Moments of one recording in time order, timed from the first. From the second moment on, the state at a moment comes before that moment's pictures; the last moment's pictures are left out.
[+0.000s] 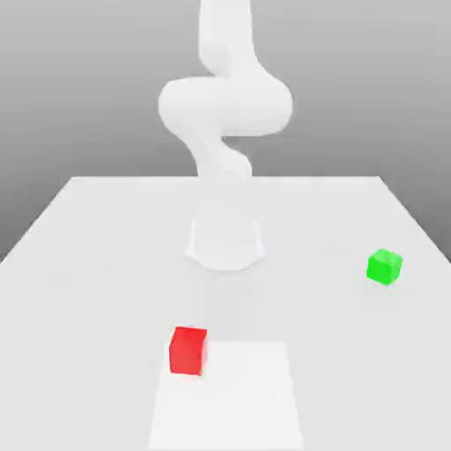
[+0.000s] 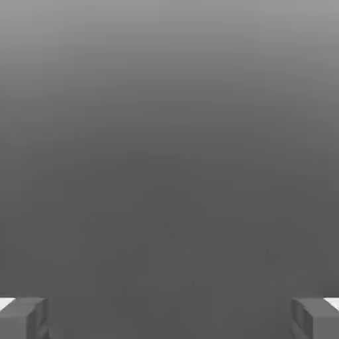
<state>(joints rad) -0.01 -0.73 -0.01 -2.36 0.00 2.35 0.80</state>
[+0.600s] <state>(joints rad) -0.08 -0.06 -0.08 -2.85 -0.01 2.82 0.77</state>
